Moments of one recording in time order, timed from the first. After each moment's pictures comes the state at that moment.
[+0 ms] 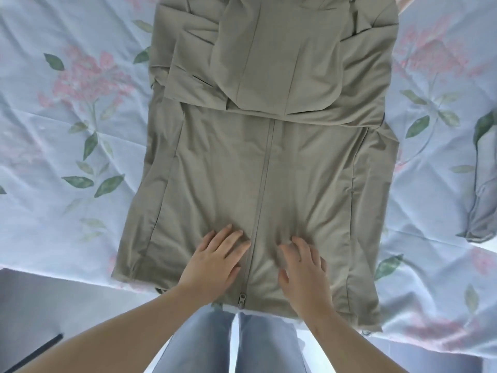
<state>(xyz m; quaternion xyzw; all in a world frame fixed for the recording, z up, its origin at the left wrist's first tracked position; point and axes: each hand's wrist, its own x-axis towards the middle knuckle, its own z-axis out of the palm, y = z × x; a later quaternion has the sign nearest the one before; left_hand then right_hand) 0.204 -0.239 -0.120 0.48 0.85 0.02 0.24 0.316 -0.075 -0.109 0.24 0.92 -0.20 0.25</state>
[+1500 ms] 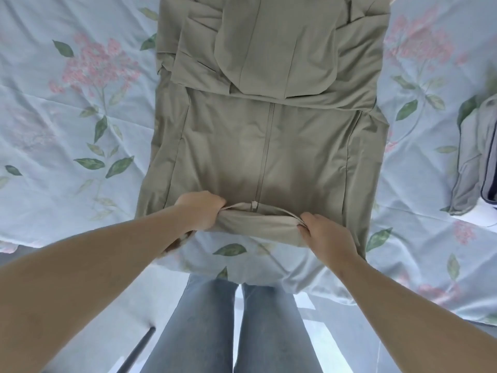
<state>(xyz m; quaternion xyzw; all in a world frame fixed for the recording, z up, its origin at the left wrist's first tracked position) 0.127 -0.218 -0.094 0.39 0.79 -0.14 0.45 0.314 -0.026 -0.092 0.21 0.92 -0.18 0.29</state>
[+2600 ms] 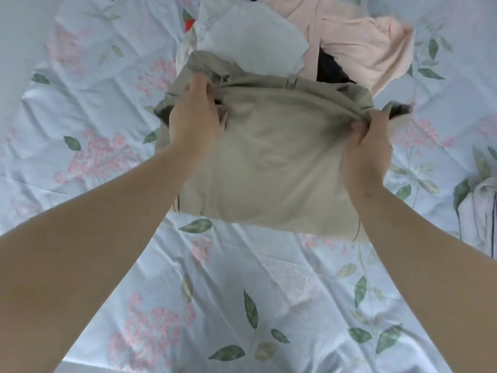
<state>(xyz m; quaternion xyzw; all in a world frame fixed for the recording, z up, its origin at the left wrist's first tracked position) -0.091 -0.062 0.000 0.18 0.94 0.28 0.03 0.071 0.119 -0.017 0.45 0.78 -0.40 -0.19</state>
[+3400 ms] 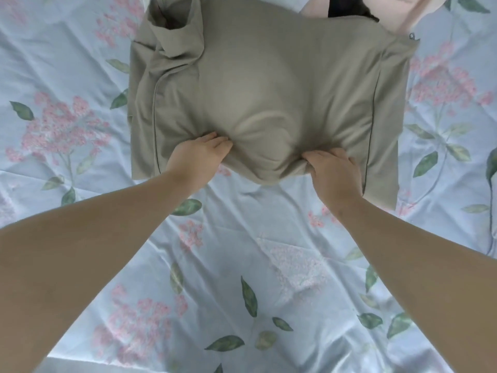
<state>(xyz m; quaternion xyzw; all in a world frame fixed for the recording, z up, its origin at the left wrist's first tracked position) -0.049 -0.110 -0.136 0.47 0.87 -0.01 0.17 0.113 0.097 -0.139 0.24 0.95 -0.12 0.14</state>
